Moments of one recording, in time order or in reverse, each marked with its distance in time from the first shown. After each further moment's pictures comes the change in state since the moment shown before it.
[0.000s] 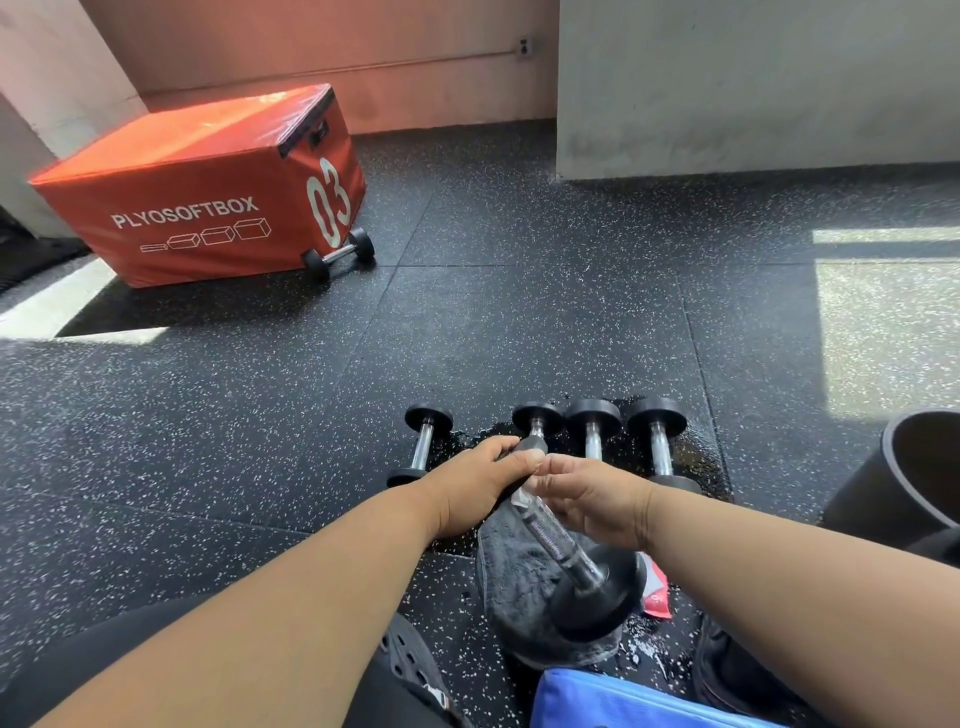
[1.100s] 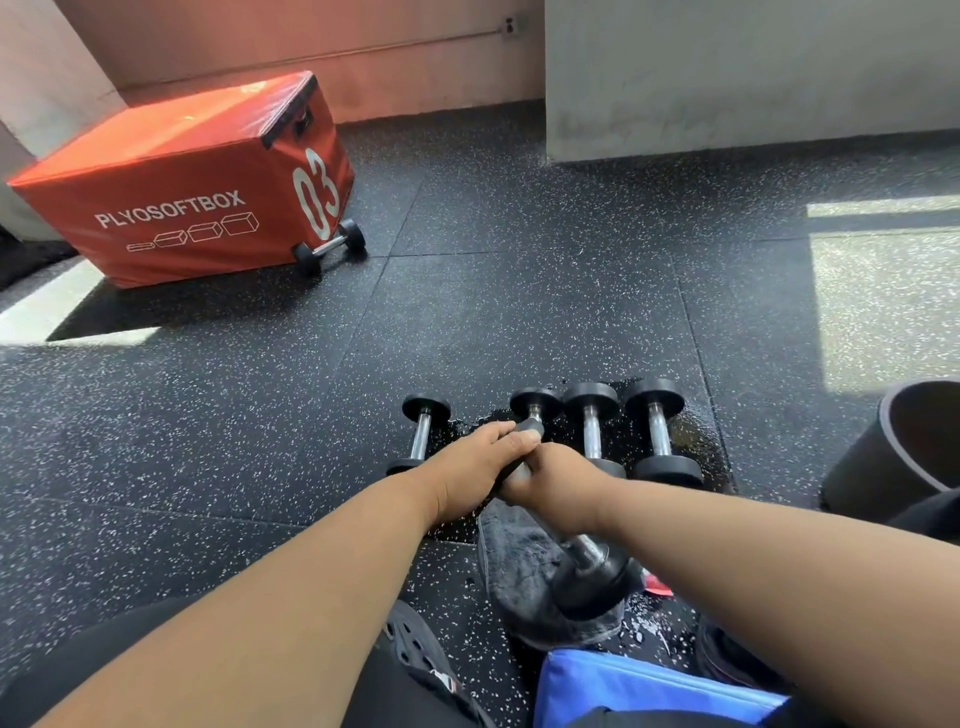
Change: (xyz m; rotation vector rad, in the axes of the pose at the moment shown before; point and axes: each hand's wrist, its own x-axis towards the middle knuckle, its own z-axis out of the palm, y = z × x) left_hand 0.012 -0.010 0.002 -0.192 -0.011 0.055; right_hand 0.001 -0.008 0.040 -0.993 0.253 -0.143
